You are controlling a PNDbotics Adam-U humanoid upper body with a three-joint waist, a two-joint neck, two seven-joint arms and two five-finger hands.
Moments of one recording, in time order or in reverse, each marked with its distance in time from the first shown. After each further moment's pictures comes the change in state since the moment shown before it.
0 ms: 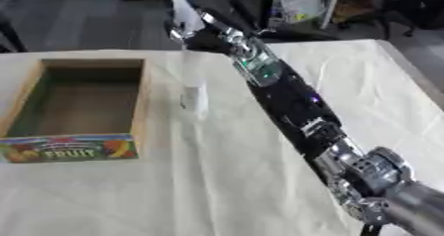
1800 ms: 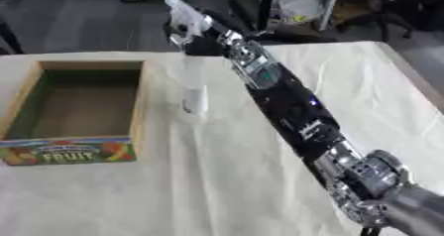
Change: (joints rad) left arm -0.005 -0.007 0.000 0.000 0.000 0.000 0.000; right arm 0.006 -0.009 -0.002 -0.008 -0.002 0.040 -0.052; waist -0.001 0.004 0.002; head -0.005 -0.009
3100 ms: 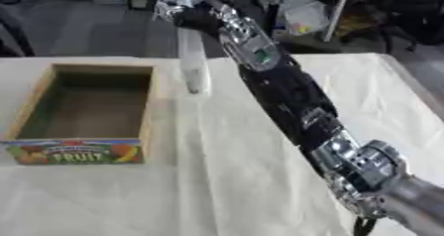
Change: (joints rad) left arm -0.031 0.000 -0.017 0.024 0.006 -0.001 -0.014; right arm -0.065 -0.028 0.043 -0.125 -0.247 0.054 0.091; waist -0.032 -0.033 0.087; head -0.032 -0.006
